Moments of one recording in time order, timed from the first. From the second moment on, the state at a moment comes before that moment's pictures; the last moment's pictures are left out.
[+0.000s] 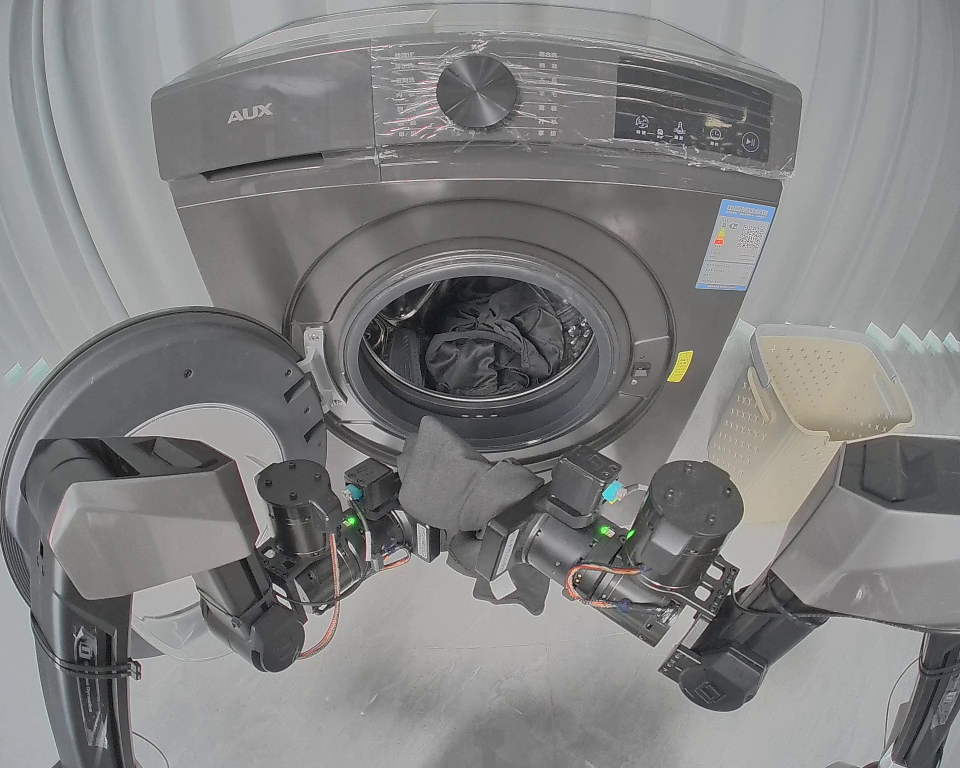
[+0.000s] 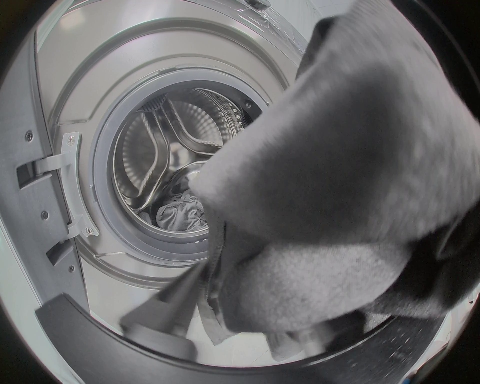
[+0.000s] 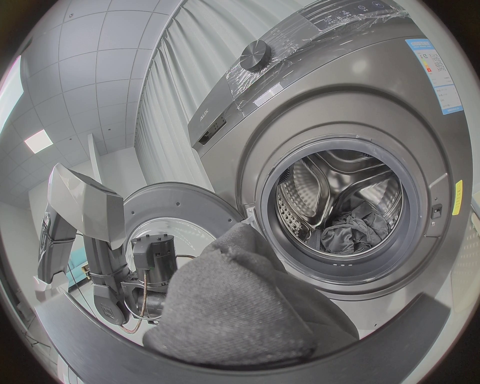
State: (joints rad) left arm -0.48 2.30 -0.70 -1.55 -0.16 0.04; right arm 0.84 2.16 -0.76 -1.54 -0.01 0.16
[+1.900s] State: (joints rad) left arm -0.47 2.24 -0.55 -1.55 -0.30 0.06; right arm 0.66 2.18 -0.84 -1.53 0.06 0.15
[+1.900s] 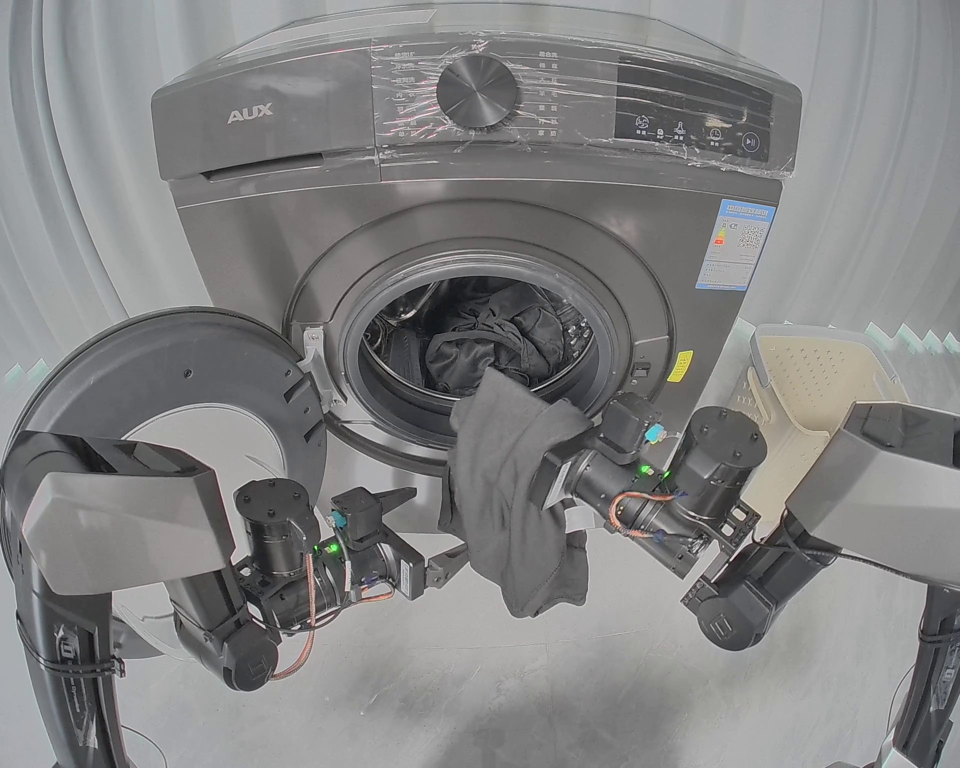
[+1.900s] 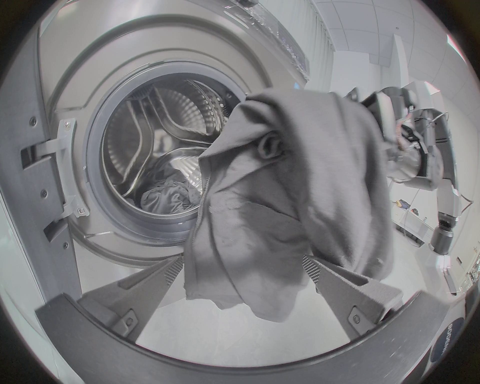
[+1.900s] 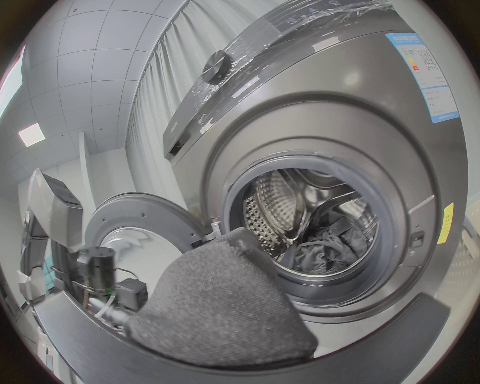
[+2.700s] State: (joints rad) left arm -0.50 2.15 -0.53 -1.55 -0.30 0.04; right arm 0.65 2.27 -0.94 -1.52 0.05 0.13
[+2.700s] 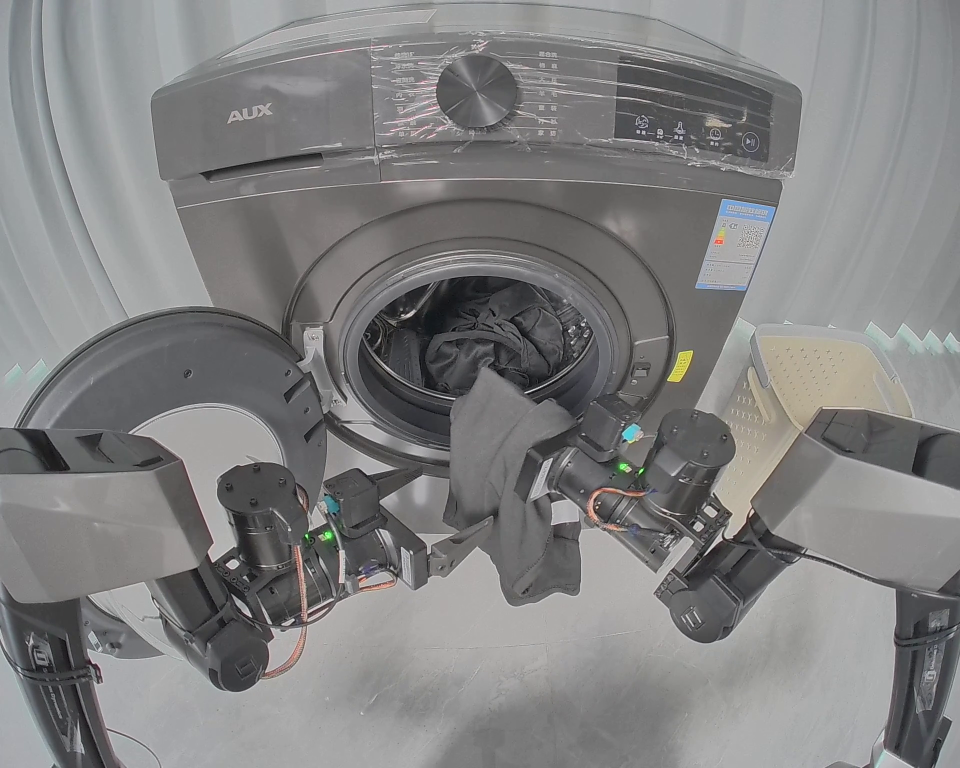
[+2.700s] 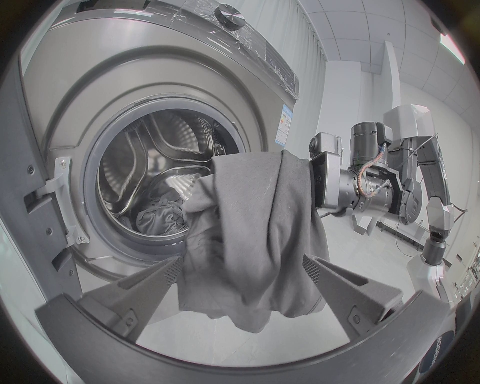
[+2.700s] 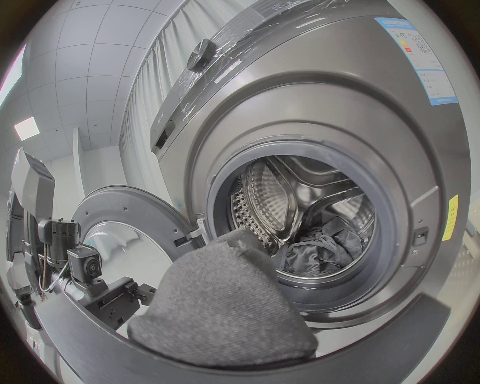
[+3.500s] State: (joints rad) left arm -0.44 2.31 -0.71 -1.55 -0.30 0.05; right arm 0.80 2.19 -0.81 -1.54 0.06 0.15
